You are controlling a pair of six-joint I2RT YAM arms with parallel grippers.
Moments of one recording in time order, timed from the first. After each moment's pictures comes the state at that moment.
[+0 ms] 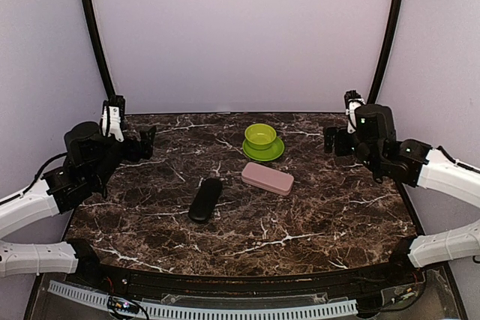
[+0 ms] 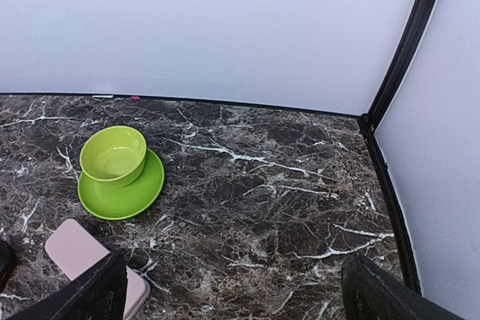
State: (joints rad) left arm -0.64 0.84 0.62 0.09 -0.47 -0.04; right arm 0.73 1.06 0.85 -0.25 0.63 0.20
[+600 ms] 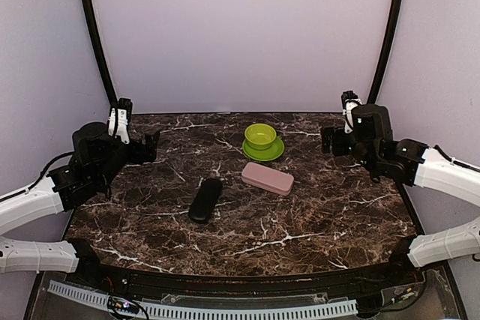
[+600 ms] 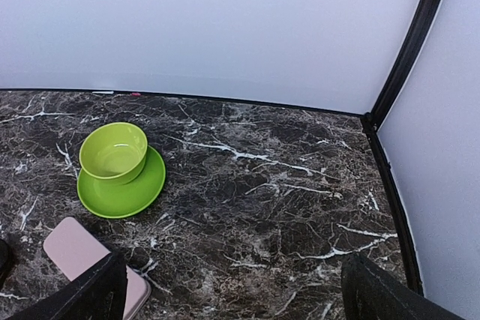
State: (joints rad) left arm -0.64 0.89 0.62 0.08 -0.47 -0.04; right arm 0.73 1.09 0.85 -0.21 0.62 0.19
